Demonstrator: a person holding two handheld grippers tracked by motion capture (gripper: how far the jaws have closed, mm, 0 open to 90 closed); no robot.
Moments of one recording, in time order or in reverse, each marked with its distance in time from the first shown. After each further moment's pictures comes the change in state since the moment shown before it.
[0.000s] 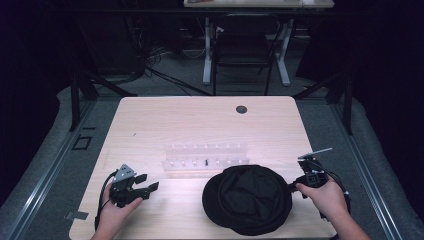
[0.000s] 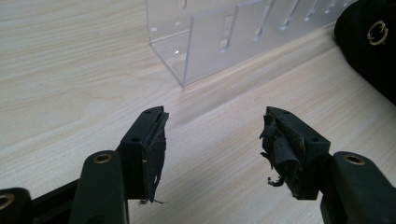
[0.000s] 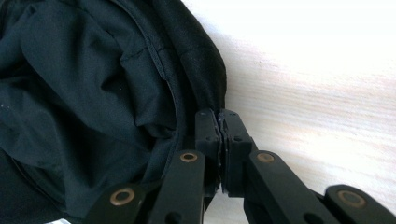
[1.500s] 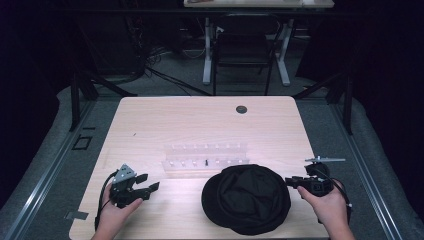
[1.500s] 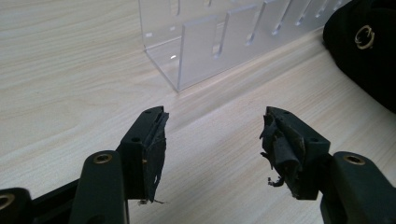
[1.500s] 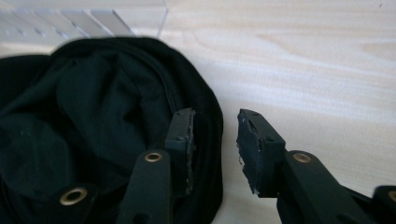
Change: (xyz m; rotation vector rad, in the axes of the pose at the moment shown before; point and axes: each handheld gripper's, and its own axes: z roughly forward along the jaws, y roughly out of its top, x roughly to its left) left arm -0.003 0.001 -0.002 -0.013 -0.009 0.021; right arm 0.006 -0.025 -0.009 -0.347 -0.015 -0.110
